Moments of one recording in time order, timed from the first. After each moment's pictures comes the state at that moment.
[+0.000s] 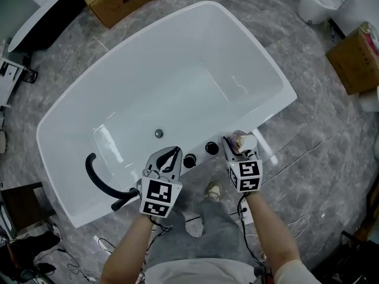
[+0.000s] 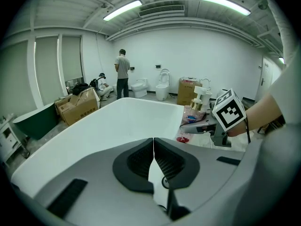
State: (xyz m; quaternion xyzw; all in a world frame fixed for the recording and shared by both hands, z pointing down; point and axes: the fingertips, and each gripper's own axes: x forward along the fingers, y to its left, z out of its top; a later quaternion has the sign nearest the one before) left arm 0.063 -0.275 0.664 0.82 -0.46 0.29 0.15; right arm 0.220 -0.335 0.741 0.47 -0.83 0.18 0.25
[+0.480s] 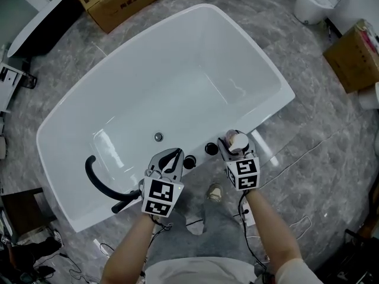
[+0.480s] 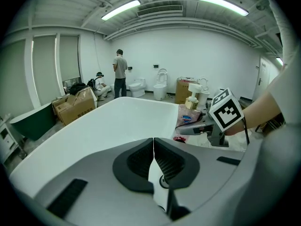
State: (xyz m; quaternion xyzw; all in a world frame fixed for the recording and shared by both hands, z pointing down) left arm 0.068 -0.273 0.676 0.83 -0.45 0.29 0.16; right arm 0.209 -0.334 0.751 0.46 -0.84 0.18 0.25
